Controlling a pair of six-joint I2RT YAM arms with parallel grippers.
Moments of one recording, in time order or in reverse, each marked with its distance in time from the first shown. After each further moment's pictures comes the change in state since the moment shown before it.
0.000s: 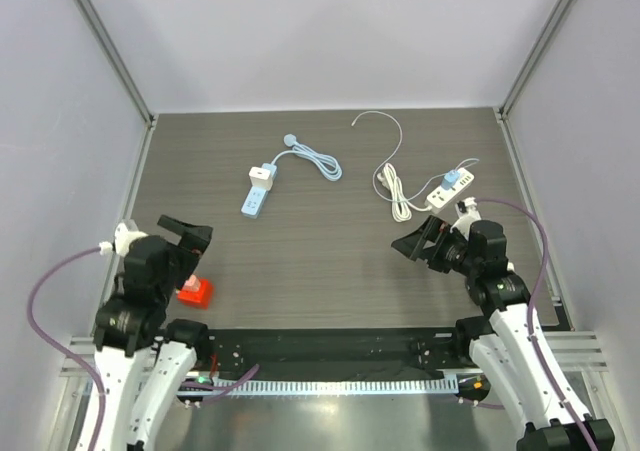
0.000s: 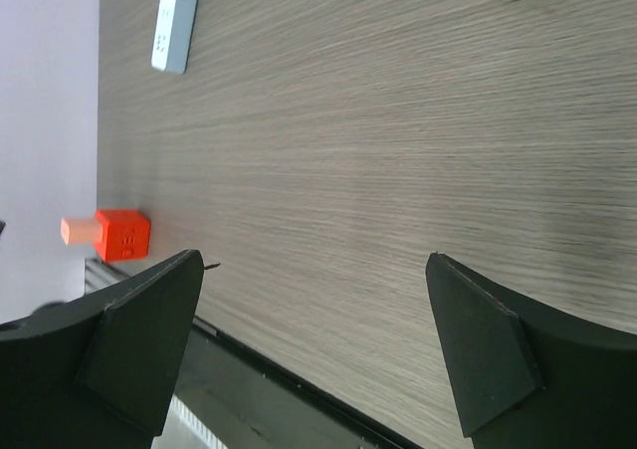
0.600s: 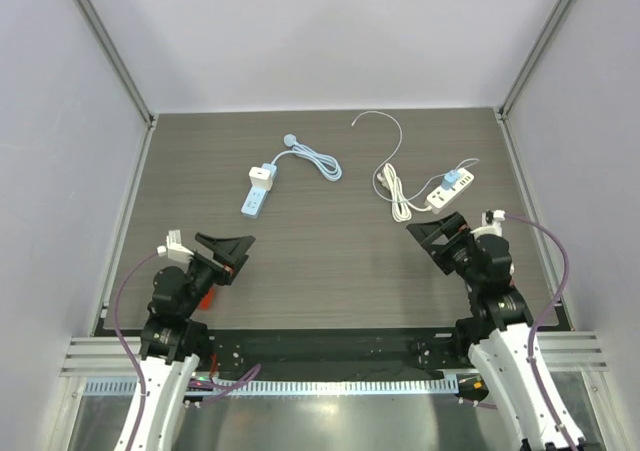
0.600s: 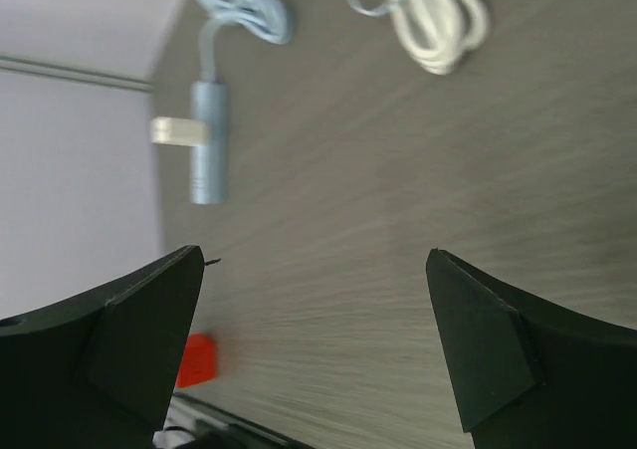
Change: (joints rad) left arm 0.027 -0.273 -0.559 0.617 0.475 -0.148; right arm 0.000 -0.195 -0.103 0.117 0.209 0.349
